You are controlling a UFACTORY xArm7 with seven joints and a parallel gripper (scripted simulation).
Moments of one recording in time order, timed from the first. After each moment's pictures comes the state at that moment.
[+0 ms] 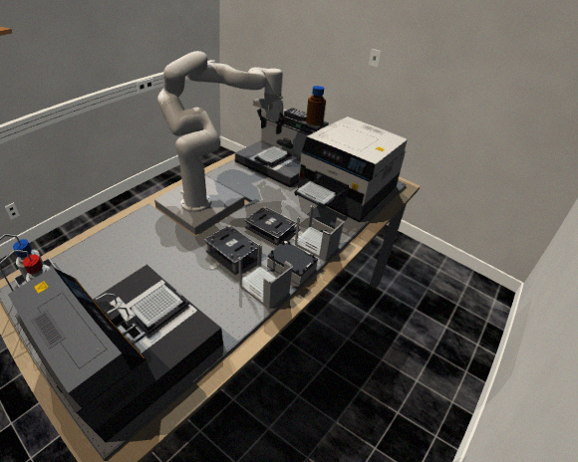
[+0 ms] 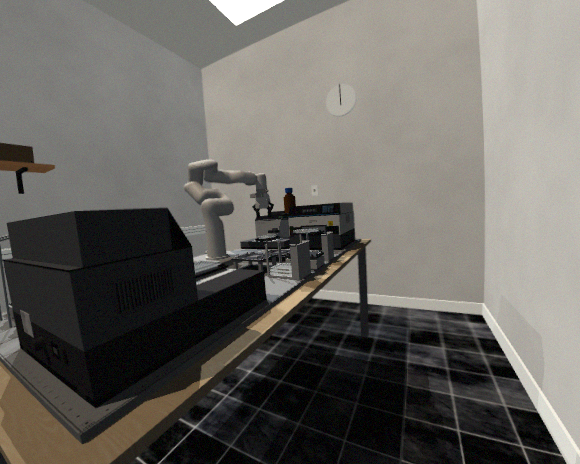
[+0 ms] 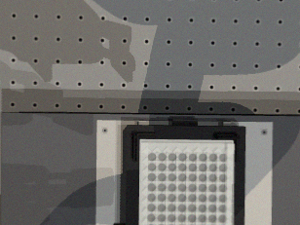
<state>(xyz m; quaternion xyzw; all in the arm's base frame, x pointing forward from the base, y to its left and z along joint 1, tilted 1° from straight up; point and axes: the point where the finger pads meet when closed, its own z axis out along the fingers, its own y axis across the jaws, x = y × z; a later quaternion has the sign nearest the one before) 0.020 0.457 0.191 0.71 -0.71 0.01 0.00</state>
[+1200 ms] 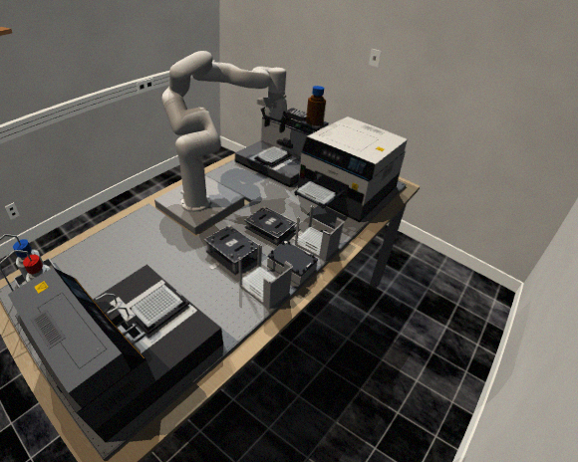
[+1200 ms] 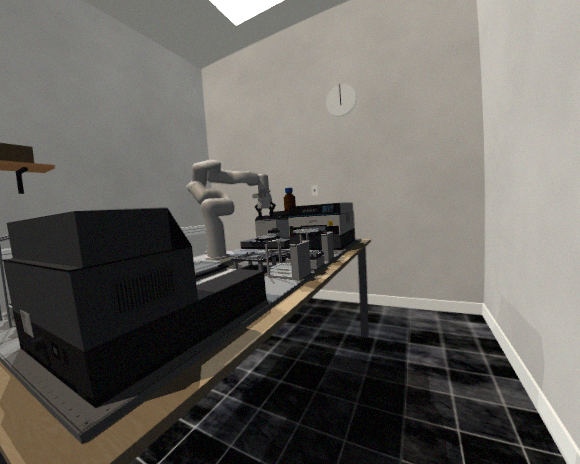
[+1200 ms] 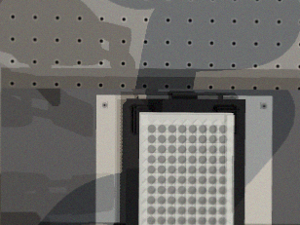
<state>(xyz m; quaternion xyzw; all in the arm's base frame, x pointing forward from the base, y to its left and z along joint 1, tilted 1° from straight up) 0.020 0.482 0.190 0.71 -0.71 0.01 0.00</state>
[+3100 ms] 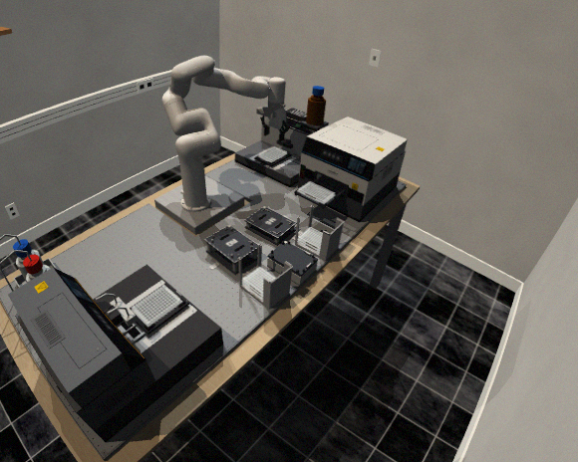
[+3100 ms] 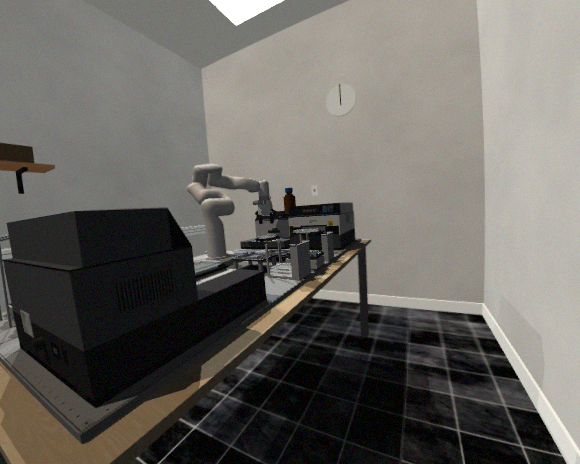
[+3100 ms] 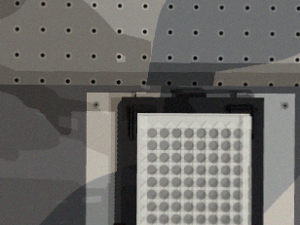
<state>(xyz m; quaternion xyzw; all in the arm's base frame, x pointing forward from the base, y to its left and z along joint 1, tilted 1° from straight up) 0.020 0.482 0.144 0.71 -0.71 0.01 0.00</state>
